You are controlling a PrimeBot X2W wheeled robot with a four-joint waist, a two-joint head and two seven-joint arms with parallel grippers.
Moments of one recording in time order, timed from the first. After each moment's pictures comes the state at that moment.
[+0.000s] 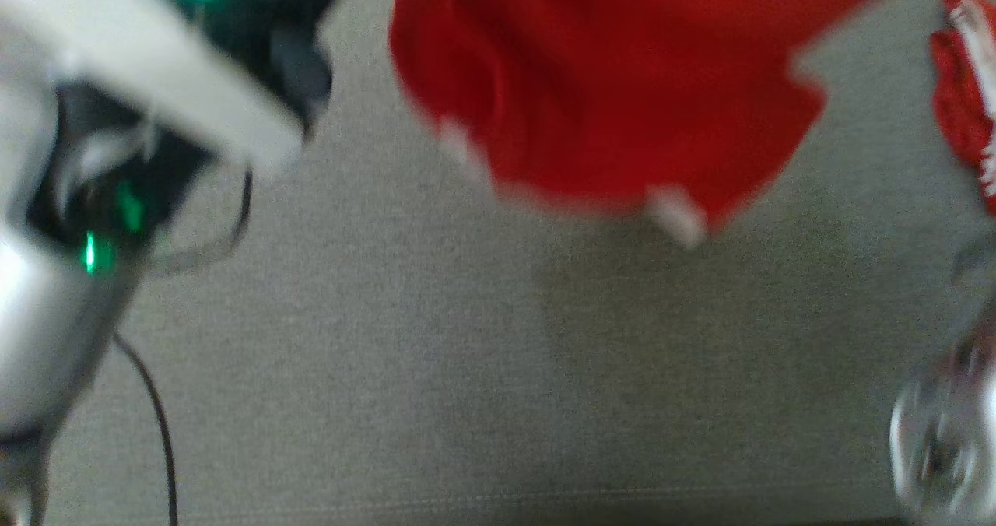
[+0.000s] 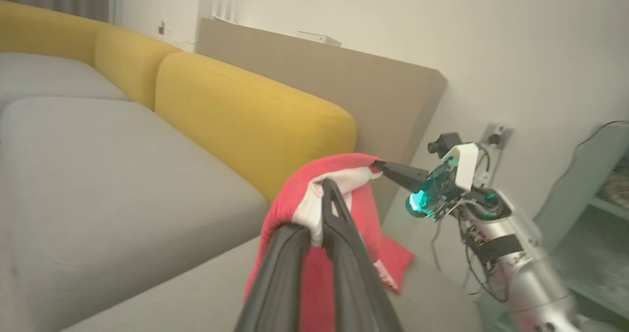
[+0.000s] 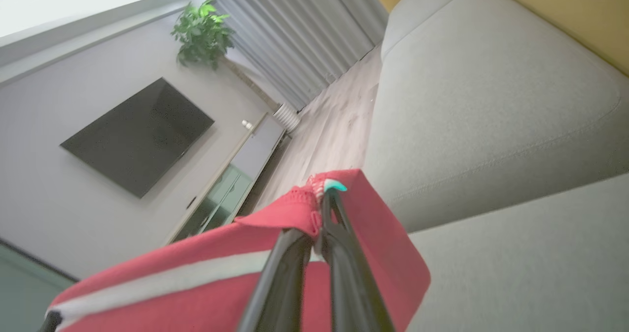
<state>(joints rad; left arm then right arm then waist) -0.83 0.49 -0.53 -0.30 -1.13 -0.03 0.28 -0.77 -0.05 -0.41 -0.05 0.87 0.13 1.03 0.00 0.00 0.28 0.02</state>
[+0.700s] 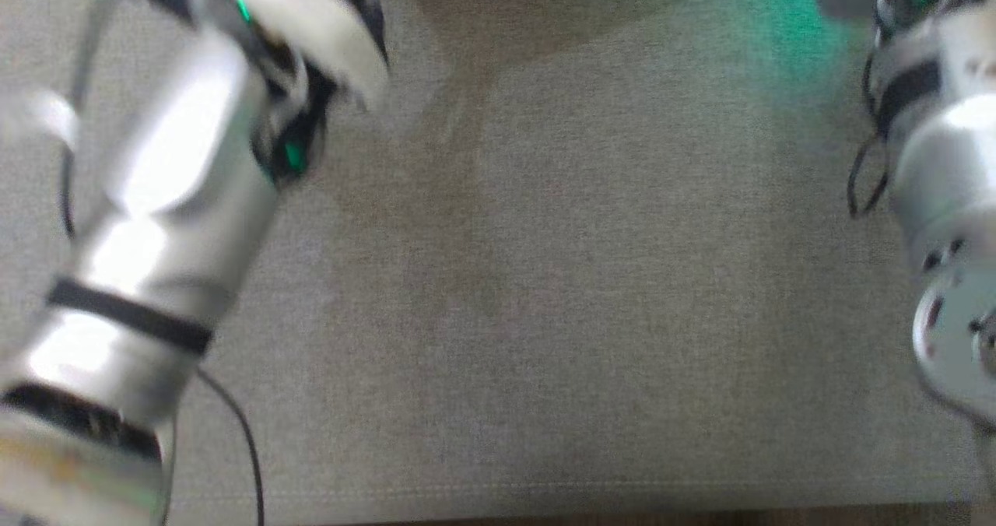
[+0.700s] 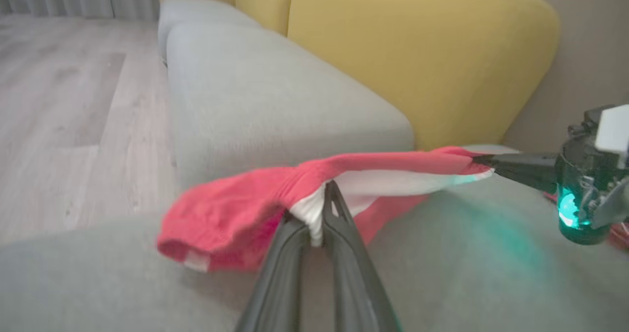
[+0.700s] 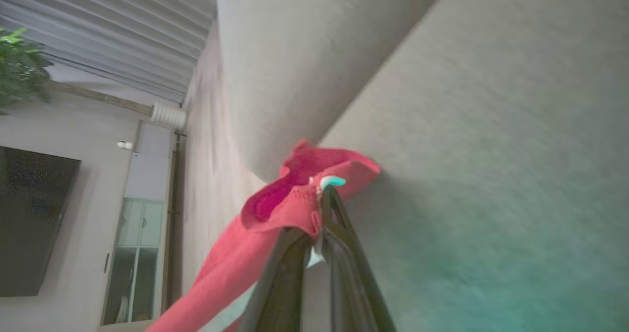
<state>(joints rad) -1.11 0.20 -0.72 0.71 -0.70 -0.12 -0.24 -1.38 -0.06 -0.40 1.30 0.55 0.13 0.24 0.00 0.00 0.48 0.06</state>
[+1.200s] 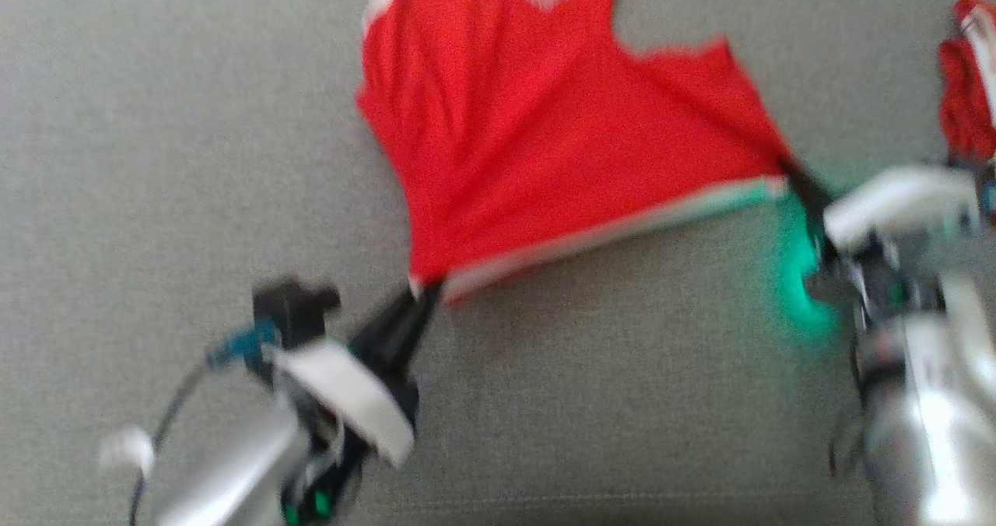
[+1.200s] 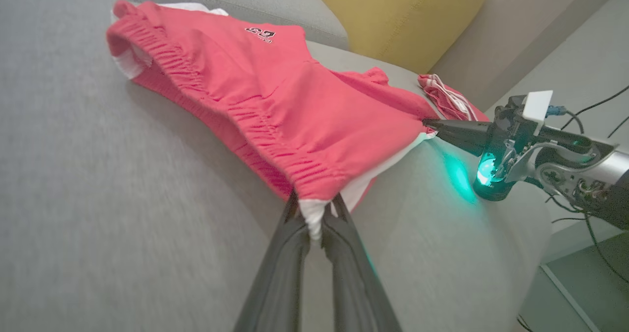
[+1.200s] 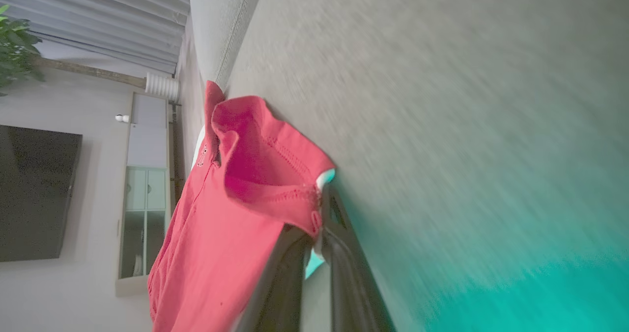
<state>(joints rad) -0.40 0.37 -0.85 0.25 -0.84 -0.07 -0.25 -0.63 -0.05 -0.28 0.79 0.85 0.13 0.51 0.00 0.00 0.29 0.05</state>
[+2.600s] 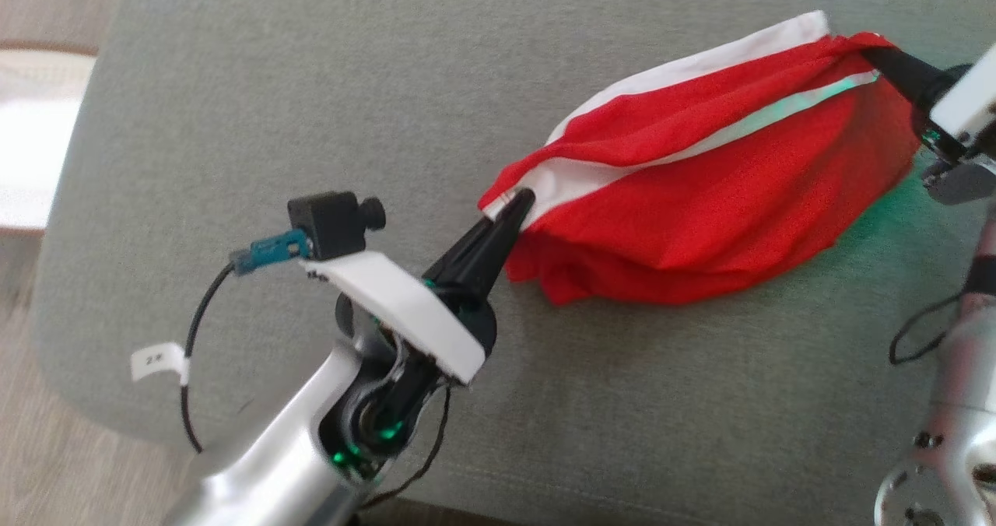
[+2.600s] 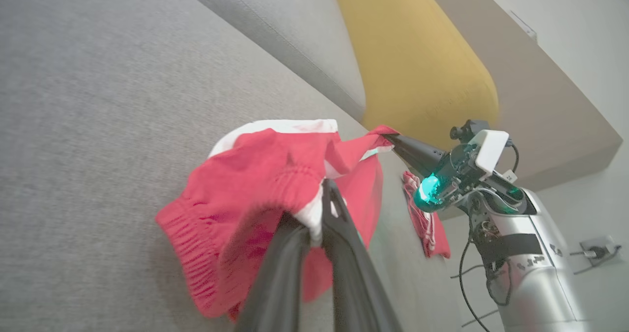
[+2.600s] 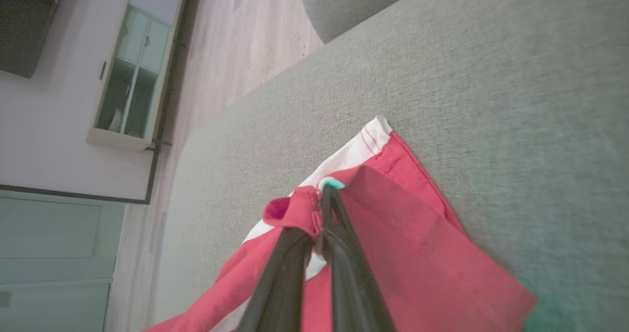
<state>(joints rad) -0.43 0.25 -0.78 -0.04 -1.17 0.10 -0.03 -0.72 -0.05 -0.41 0.28 0.57 0.13 1.05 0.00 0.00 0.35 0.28</state>
